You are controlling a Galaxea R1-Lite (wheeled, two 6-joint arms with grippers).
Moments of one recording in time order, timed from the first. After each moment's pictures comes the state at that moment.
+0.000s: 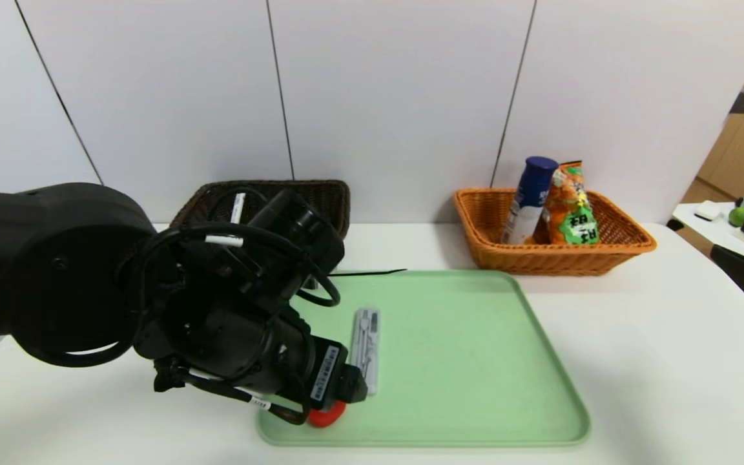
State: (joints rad) left arm -0.81 1.71 -1.25 0.56 0.04 -0.43; right arm 0.04 1.00 -0.46 -0.45 -0.14 -0.07
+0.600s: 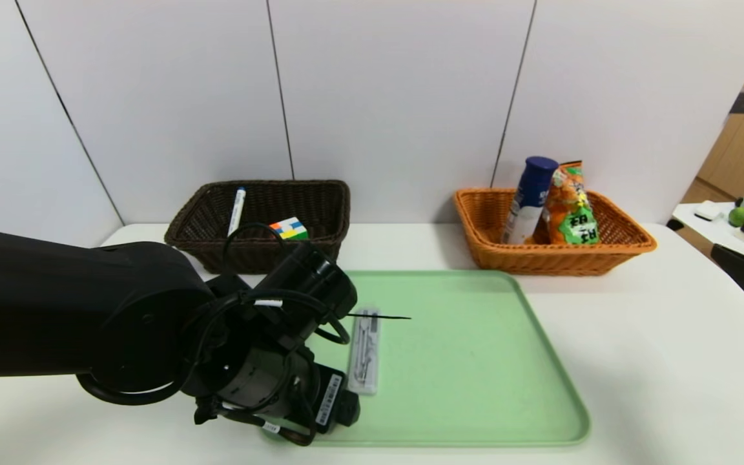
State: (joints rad) left arm -0.81 1.78 -1.11 0.42 0.10 -0.43; right arm 0.04 1.00 -0.46 -0.45 -0.14 -0.07
